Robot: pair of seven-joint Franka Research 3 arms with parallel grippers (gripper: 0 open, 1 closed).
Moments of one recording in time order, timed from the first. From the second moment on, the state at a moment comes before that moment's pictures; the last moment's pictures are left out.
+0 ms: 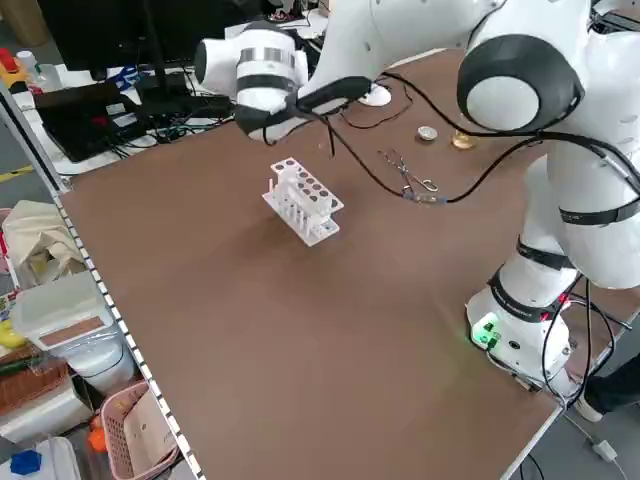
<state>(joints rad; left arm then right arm) 1.10 0.51 -0.71 -1.75 -0.65 1.52 2.28 0.47 0.48 0.22 -2.24 2.39 2.04 -2.70</state>
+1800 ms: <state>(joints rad) 1.24 0.75 -0.63 -1.73 -0.77 1.44 2.34 0.54 0.49 0.25 -2.18 2.54 2.18 -2.36</state>
